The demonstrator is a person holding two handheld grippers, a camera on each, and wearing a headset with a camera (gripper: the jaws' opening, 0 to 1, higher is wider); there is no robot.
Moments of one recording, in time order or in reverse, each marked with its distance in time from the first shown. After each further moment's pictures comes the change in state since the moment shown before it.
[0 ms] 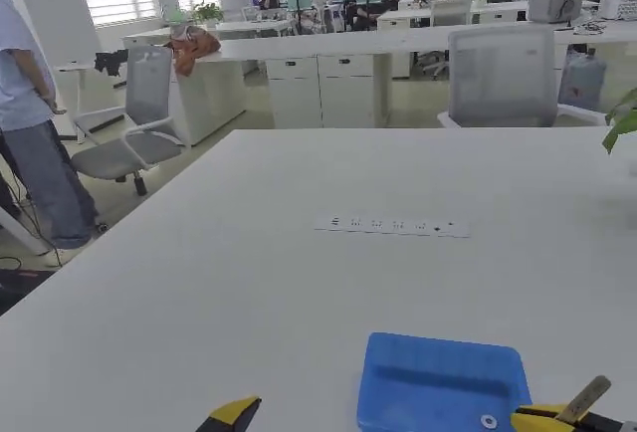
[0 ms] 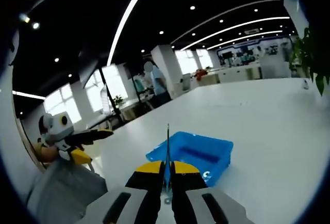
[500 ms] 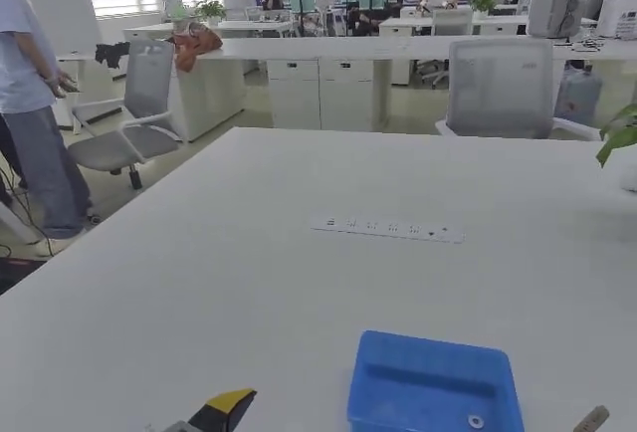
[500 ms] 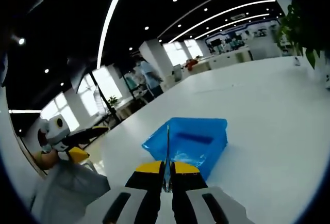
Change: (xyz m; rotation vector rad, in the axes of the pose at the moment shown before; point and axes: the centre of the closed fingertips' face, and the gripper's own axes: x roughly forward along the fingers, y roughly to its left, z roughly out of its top) left arm 0.000 0.000 -0.003 0.012 0.013 0.000; right arm 0.007 0.002 -0.022 0.117 0.046 0.004
